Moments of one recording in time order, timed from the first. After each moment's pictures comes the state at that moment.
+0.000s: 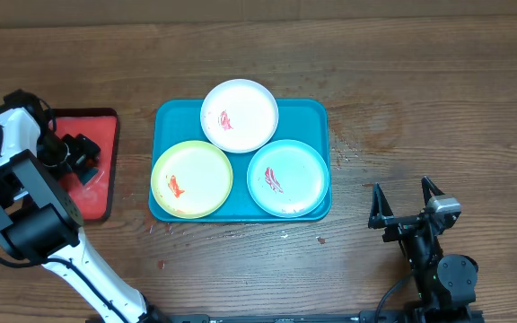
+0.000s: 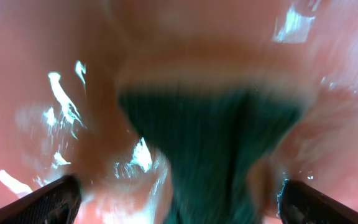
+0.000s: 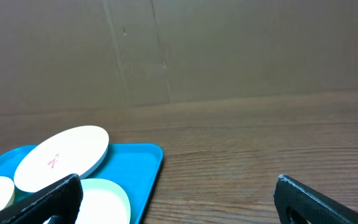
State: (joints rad) left arm 0.53 2.21 1.66 -1.13 -0.01 -0.42; right arm 0.13 0.01 0.02 -0.03 -0.05 0.16
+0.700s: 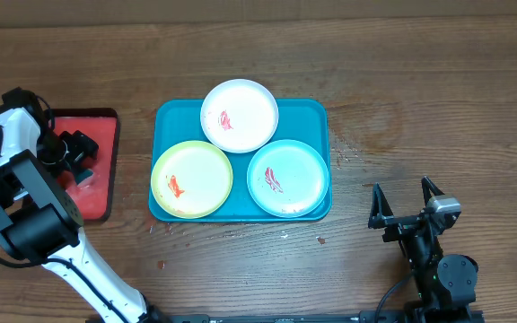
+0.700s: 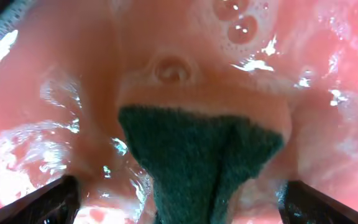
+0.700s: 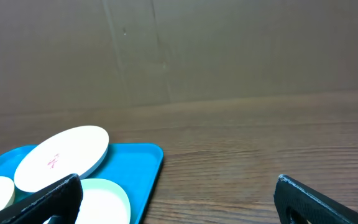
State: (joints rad) left arm 0.53 2.21 1.66 -1.04 -0.04 -0.42; right arm 0.13 0.01 0.02 -0.03 -0.05 0.16
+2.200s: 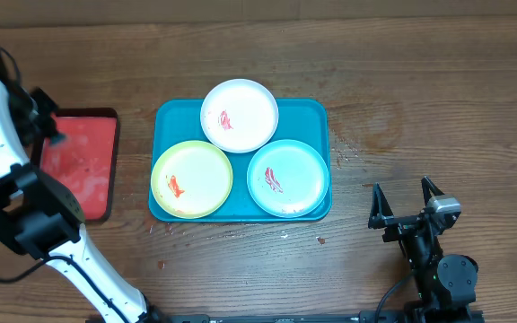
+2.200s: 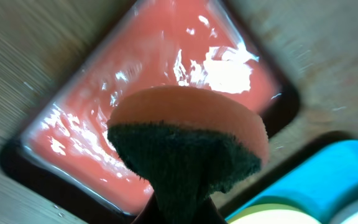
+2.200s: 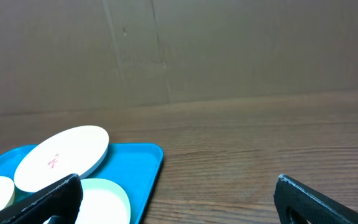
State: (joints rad) left arm 0.52 2.24 2.27 -1.50 0.05 -0.31; right arm 0.13 0.01 0.02 -0.03 -0.05 0.15
